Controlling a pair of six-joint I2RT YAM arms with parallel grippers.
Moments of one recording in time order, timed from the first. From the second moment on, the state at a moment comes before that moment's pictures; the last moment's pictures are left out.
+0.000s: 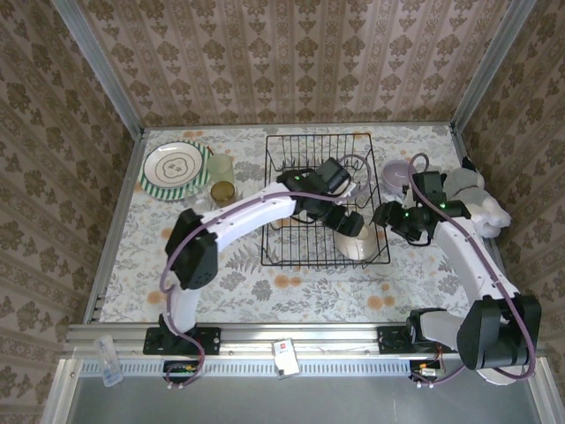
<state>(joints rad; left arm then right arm) -1.00 2.02 1.81 -0.84 0.23 -0.35 0.02 1.19 0.89 -0.80 -0.27 0.49</state>
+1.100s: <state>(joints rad) -0.87 2.02 1.68 -0.86 0.17 -0.53 0.03 1.23 0.84 -0.74 -0.30 0.42</state>
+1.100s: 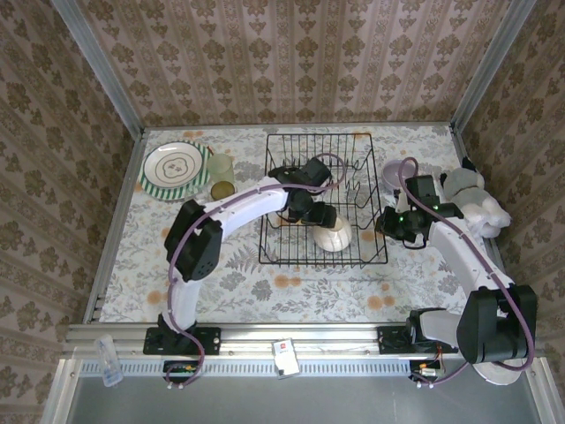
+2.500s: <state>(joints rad) -0.80 1.88 1.50 -0.75 0.21 -0.57 0.32 1.28 1.09 -0.78 -0.24 0.49</state>
